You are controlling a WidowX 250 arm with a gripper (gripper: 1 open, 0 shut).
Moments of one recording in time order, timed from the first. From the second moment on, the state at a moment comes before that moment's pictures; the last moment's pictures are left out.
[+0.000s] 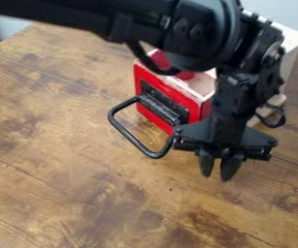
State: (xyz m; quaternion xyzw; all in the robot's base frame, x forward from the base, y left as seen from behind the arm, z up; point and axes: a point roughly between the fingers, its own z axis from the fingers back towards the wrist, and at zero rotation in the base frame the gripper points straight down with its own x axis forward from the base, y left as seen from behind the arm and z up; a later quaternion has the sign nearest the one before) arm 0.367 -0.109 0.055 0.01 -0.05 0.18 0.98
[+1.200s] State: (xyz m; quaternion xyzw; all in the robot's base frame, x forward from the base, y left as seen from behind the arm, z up) arm 0.371 -0.081 0.060 0.01 -0.05 0.19 0.98
